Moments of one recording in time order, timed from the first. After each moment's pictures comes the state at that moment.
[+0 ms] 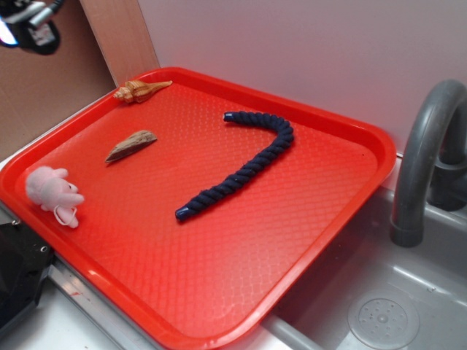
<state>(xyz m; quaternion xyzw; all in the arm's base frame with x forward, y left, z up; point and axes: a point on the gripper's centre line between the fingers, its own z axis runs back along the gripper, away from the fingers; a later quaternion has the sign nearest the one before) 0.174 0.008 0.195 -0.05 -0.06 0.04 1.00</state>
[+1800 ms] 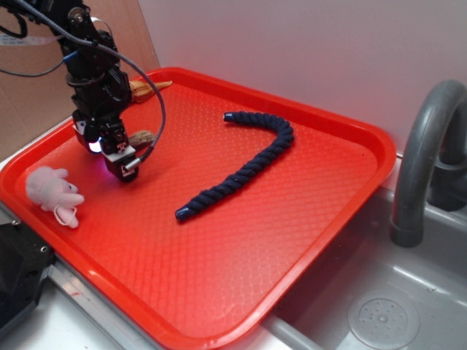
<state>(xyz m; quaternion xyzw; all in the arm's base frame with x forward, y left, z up) 0.207 0.054 0.027 0.04 0.04 -0.01 1.00</state>
